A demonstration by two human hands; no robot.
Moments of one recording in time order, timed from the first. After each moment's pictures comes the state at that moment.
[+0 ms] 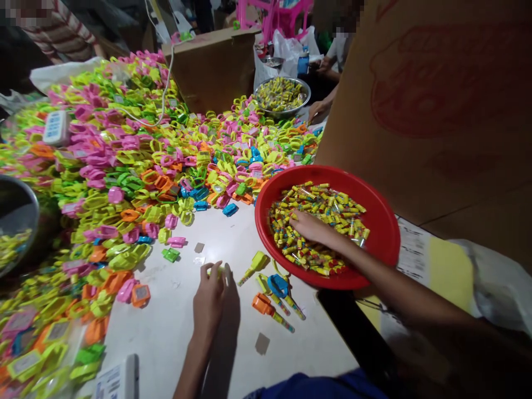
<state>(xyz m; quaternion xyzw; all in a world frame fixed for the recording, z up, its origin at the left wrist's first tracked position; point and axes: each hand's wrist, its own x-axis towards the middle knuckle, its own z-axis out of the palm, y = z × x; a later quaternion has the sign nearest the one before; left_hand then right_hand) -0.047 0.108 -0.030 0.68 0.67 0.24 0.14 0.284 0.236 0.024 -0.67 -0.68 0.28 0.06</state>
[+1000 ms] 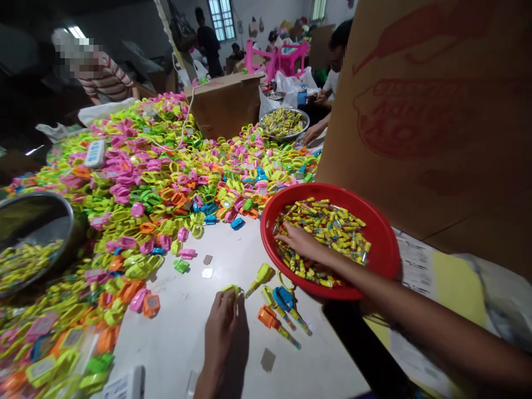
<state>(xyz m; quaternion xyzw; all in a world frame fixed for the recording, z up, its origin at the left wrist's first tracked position) -0.036 0.073 -0.029 0.67 0.64 0.32 0.22 0.259 0.234 0.008 -0.61 -0.75 0.20 0.15</state>
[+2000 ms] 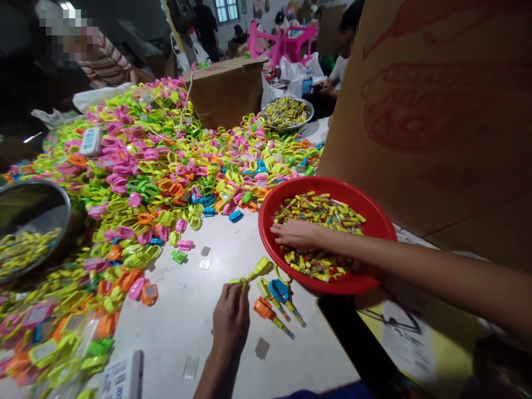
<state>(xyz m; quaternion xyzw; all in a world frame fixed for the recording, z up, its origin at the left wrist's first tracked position) -0.010 0.067 -0.044 0.66 0.64 0.33 0.23 0.276 0.262 0.022 -0.23 -0.97 0.07 -0.09</state>
